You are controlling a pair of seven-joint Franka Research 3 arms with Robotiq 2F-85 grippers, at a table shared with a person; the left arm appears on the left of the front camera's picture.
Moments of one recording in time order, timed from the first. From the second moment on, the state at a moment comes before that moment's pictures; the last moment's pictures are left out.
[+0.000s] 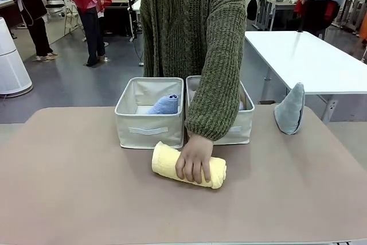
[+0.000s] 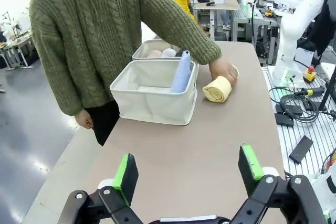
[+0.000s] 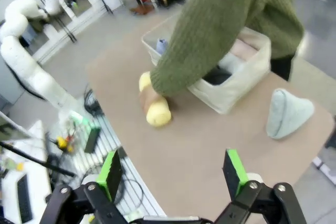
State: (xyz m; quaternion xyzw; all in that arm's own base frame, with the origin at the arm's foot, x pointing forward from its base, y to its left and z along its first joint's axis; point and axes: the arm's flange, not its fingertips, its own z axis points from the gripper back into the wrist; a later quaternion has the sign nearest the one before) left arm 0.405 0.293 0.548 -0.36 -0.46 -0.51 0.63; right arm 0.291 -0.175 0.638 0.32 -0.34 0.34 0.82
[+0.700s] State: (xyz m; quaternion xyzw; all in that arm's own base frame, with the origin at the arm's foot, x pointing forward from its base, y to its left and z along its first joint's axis) left arm 0.404 0.295 0.550 -0.36 -0.46 -0.51 0.63; right arm 0.373 -0.078 0.633 0.14 -0.17 0.24 0.95
